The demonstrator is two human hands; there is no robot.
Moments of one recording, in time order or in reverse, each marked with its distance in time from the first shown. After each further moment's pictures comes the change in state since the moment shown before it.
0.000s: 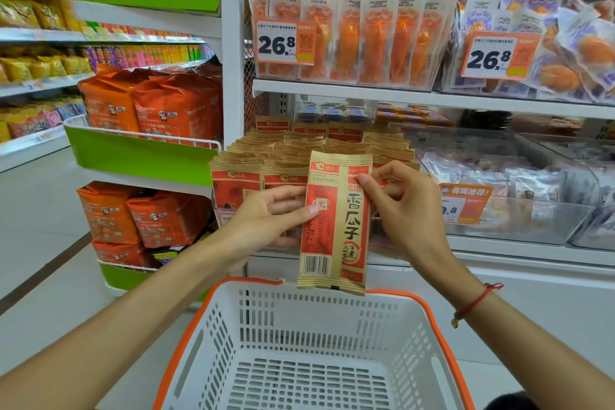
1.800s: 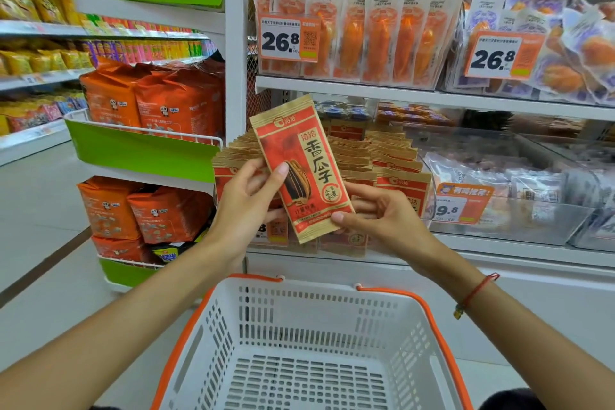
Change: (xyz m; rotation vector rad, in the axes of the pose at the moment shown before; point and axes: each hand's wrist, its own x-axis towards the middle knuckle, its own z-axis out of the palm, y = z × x) left_hand -0.003 0.000 -0.003 -0.166 0.284 0.214; right_hand -0.002 0.010 0.002 0.438 -0.562 0.133
